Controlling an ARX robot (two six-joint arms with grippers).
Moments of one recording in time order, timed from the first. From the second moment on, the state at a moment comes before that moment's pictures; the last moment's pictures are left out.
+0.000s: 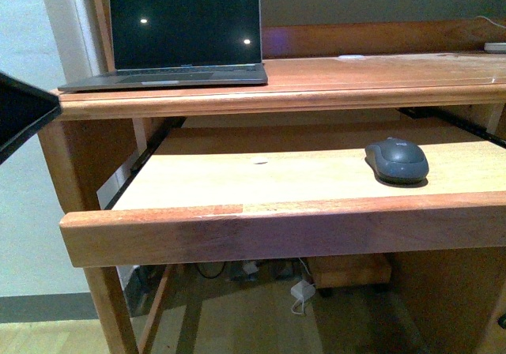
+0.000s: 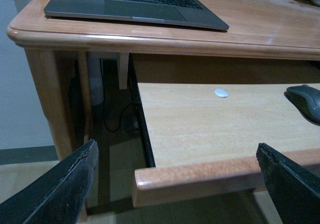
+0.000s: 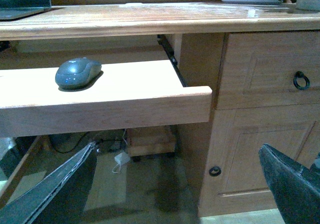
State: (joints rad) left arm -0.26 0.95 0.47 0.34 0.02 -0.12; right arm 0.00 0.00 0.02 0.00 0.00 0.00
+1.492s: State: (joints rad) left arm -0.01 0.01 0.01 0.00 0.00 -0.01; right arm 0.41 1.49 0.76 0.63 0.18 0.06
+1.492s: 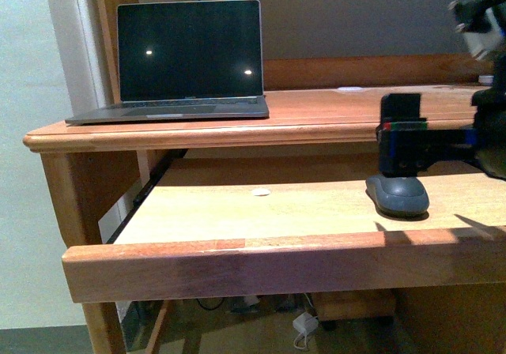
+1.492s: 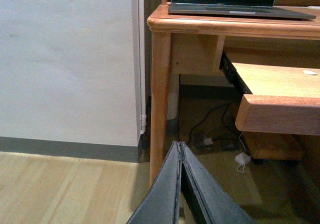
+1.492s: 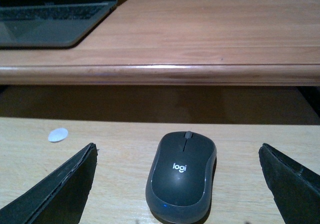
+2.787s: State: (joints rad) left arm -0.01 0.01 0.01 0.00 0.00 -0.01; right arm 0.45 1.82 1.19 0.13 0.44 0.08
